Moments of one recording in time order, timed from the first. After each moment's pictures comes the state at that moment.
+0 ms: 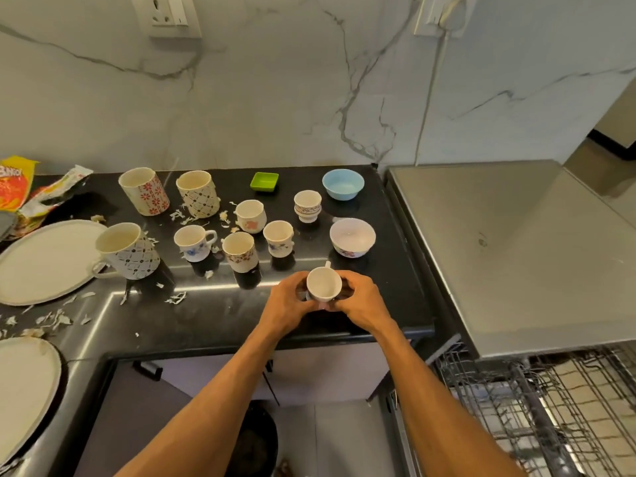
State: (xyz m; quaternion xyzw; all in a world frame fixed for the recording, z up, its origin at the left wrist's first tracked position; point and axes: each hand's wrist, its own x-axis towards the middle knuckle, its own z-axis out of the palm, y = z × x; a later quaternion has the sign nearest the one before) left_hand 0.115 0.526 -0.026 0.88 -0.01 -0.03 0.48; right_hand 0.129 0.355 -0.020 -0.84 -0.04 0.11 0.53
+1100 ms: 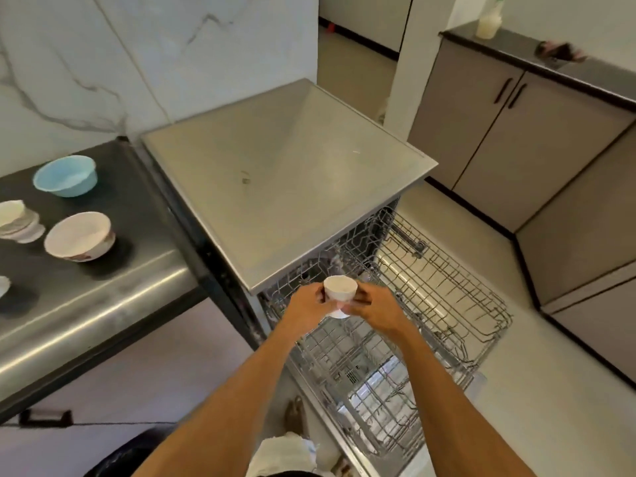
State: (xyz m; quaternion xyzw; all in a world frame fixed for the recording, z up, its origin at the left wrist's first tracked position) left_hand 0.011 0.117 -0.091 0.85 -0.19 -0.31 0.39; right_hand -0.082 -0.027 -0.075 -0.78 0.25 0.05 0.58
